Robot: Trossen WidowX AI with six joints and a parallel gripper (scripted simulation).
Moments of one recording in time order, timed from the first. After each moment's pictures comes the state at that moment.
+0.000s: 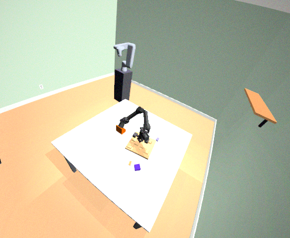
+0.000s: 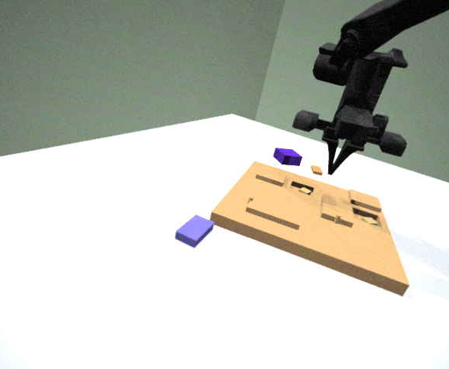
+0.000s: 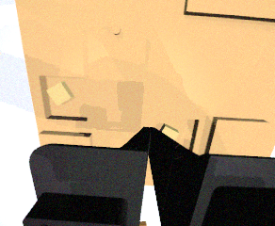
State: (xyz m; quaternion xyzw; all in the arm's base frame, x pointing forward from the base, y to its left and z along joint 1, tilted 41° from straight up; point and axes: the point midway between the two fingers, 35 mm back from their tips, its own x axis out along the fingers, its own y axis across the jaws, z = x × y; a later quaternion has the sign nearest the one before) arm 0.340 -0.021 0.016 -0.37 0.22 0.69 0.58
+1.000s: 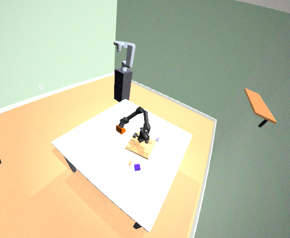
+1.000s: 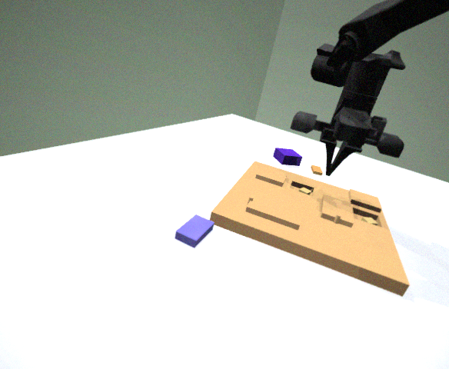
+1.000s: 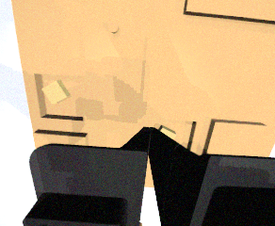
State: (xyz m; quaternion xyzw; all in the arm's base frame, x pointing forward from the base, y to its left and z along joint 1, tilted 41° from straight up) arm 0.342 -0.018 0.014 -0.38 0.21 0.69 0.58
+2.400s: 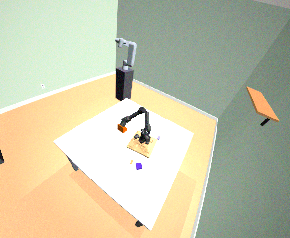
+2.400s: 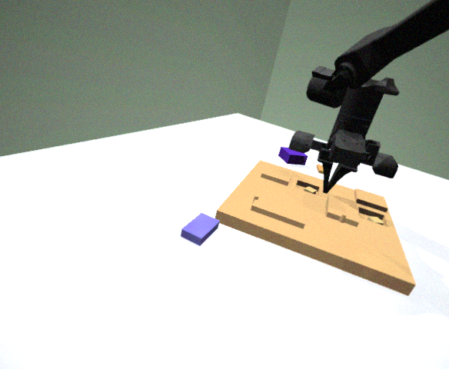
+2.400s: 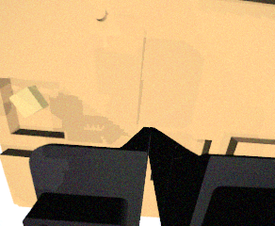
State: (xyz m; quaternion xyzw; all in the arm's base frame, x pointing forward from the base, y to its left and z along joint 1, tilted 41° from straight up) arm 0.342 0.009 -0.016 -0.38 0.21 0.69 0.58
